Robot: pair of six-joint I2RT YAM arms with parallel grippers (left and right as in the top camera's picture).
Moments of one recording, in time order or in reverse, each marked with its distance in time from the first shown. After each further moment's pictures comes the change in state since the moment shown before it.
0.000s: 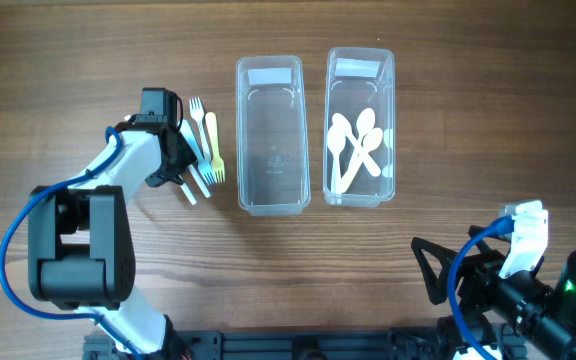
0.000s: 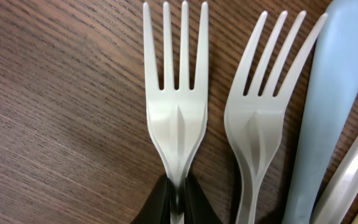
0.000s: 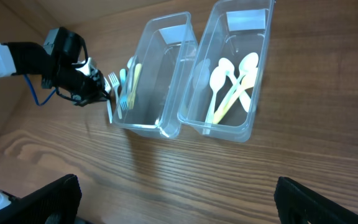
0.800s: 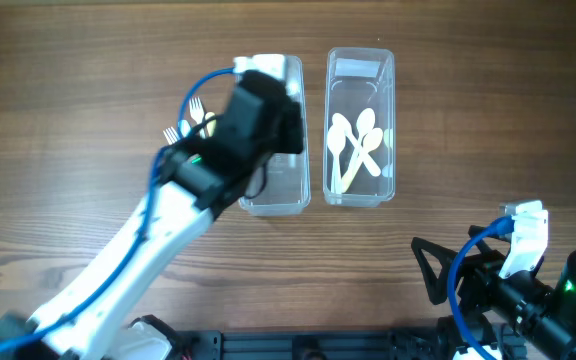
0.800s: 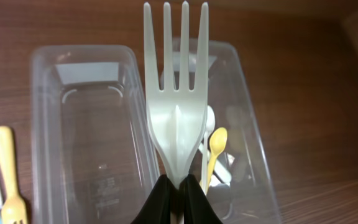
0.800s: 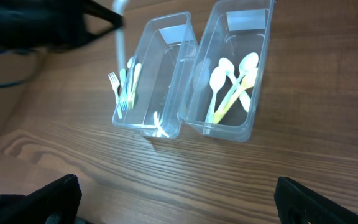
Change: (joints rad) left arm -0.601 -0.399 0.269 -0.014 0.026 0.088; right arm 0.000 0.000 0.000 -0.001 0.000 0.000
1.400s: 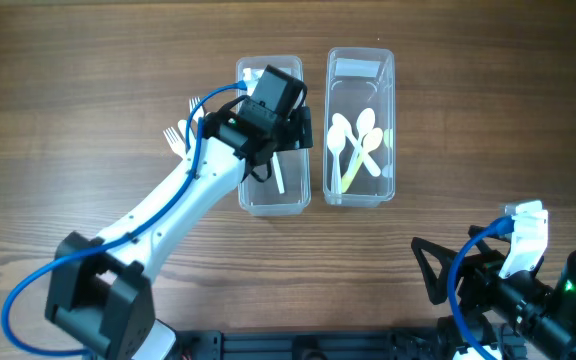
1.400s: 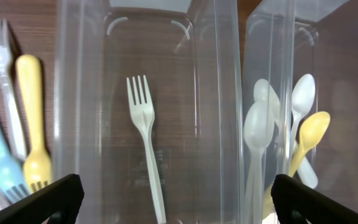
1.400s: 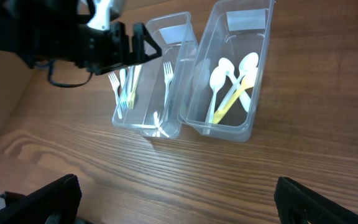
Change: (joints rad) left arm 0.072 0.221 0.005 -0.085 -0.041 -0.092; right arm 0.000 0.000 0.000 0.000 0.000 0.000
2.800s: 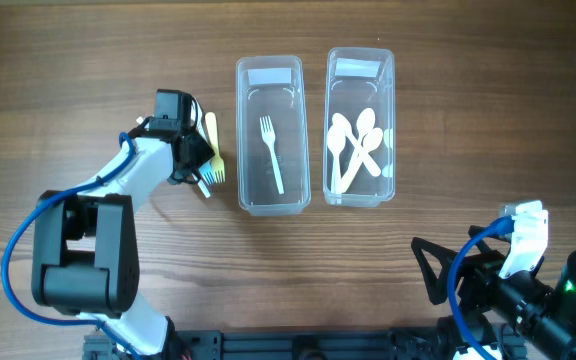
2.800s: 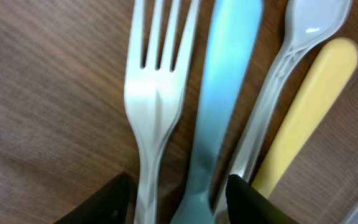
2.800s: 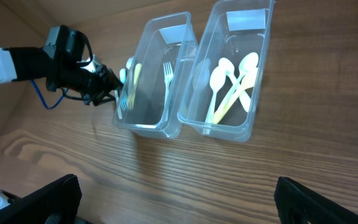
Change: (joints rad) left arm 0.463 0.142 -0.318 0.237 0.116 -0.180; right arm 0.000 0.000 0.000 0.000 0.000 0.000
